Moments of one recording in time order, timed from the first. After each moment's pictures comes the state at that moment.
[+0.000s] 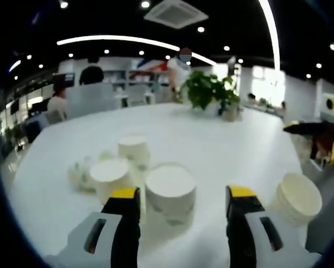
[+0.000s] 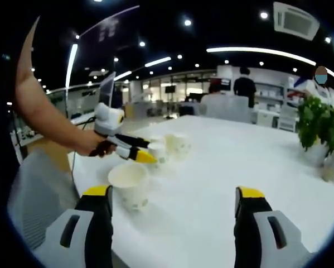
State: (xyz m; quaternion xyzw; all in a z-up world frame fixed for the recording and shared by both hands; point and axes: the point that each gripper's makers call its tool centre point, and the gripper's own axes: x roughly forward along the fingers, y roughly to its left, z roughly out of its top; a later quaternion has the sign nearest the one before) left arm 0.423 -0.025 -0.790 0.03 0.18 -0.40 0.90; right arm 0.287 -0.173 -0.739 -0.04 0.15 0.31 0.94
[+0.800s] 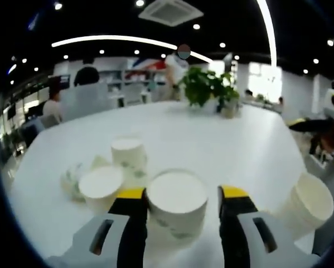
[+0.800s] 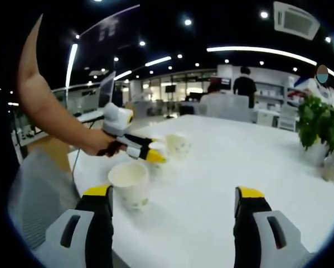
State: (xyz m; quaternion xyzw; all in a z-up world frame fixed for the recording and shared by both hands) left arm 0.441 -0.041 -0.795 0.05 0.18 -0.41 0.89; right arm 0.288 -0.173 -0.740 -0.04 0.15 0.31 0.94
